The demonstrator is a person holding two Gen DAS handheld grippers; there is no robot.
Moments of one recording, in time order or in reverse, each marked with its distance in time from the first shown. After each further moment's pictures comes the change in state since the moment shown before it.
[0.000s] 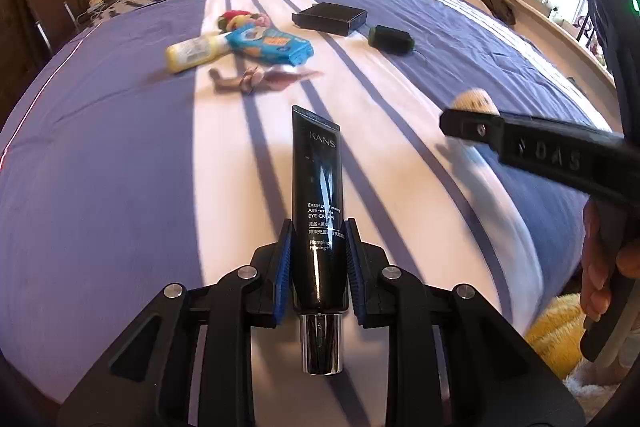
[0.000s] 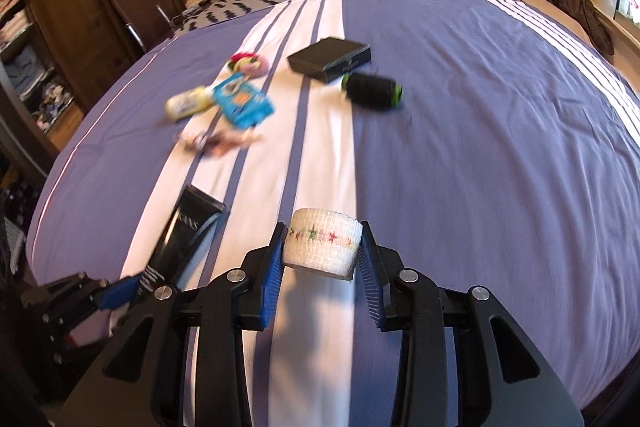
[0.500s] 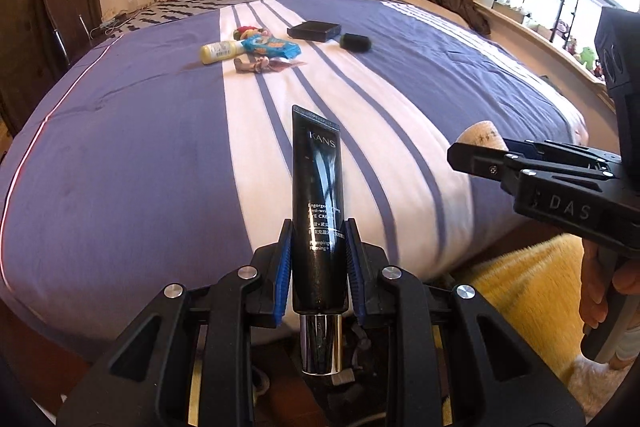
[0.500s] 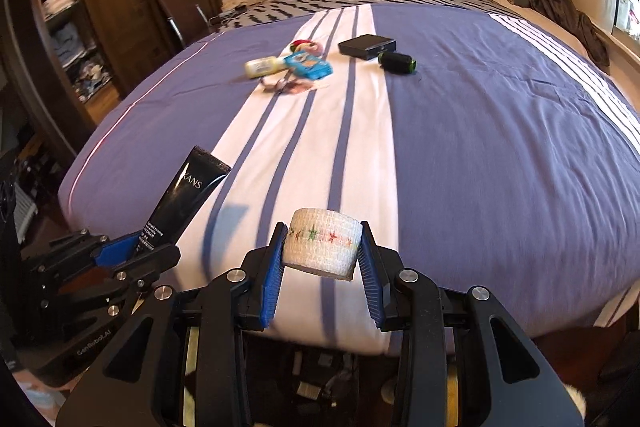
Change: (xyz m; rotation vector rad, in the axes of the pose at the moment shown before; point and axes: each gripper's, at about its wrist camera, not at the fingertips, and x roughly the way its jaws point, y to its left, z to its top) left arm -0.095 -0.018 -0.094 0.016 -0.099 -0.008; right arm -0.093 0.032 -0.109 -0.077 -0.060 0.048
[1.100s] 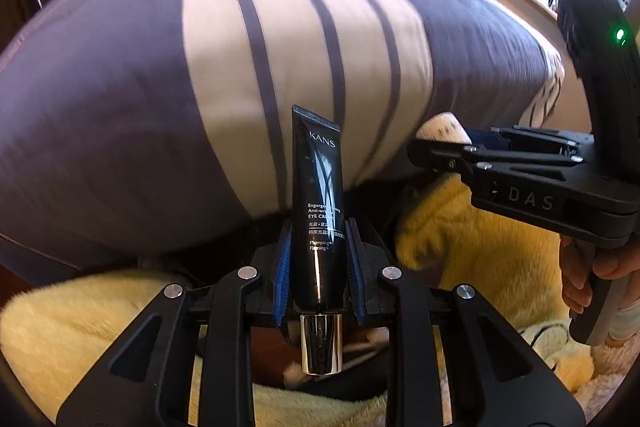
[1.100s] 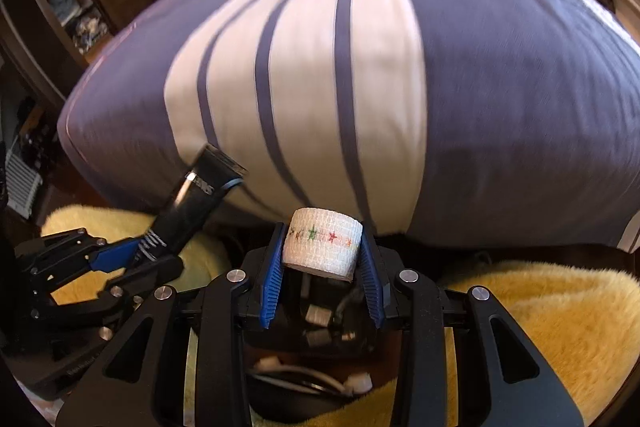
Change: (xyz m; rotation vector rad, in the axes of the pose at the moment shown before) left arm 0.022 -0.027 -0.107 -0.012 0.225 -0.108; right arm 0.029 0.006 -0.110 0.026 0.244 0.026
